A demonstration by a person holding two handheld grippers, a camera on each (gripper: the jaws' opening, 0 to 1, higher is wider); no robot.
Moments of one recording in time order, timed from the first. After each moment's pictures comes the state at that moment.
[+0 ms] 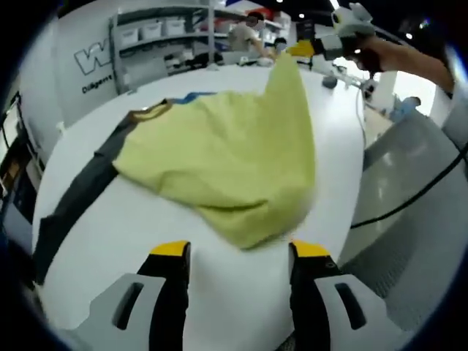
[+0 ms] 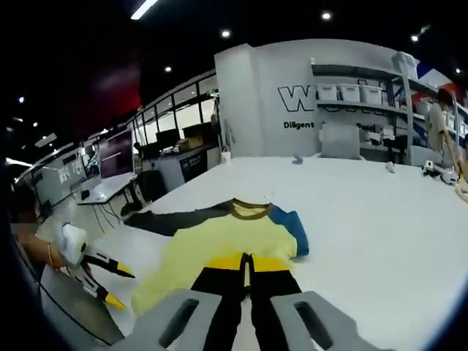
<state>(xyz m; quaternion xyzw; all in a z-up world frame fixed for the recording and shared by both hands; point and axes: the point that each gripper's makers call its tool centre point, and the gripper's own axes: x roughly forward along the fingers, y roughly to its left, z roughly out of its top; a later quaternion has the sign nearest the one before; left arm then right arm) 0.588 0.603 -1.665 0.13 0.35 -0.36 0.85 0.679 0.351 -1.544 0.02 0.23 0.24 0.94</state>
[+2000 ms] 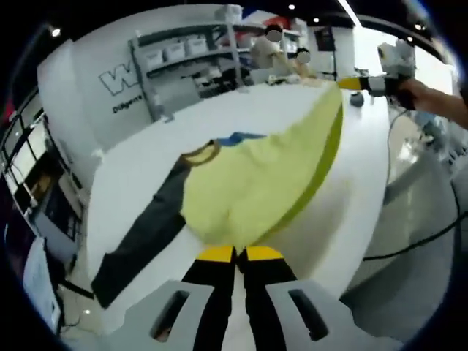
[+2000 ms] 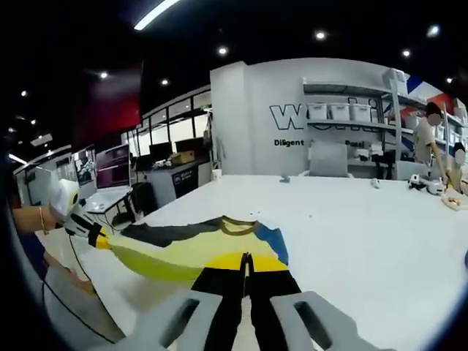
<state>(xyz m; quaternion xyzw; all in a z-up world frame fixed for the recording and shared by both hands) 0.633 0.532 -1.651 0.13 0.31 -0.36 0.87 0.702 0.346 -1.477 0.00 0.14 0.23 0.96</state>
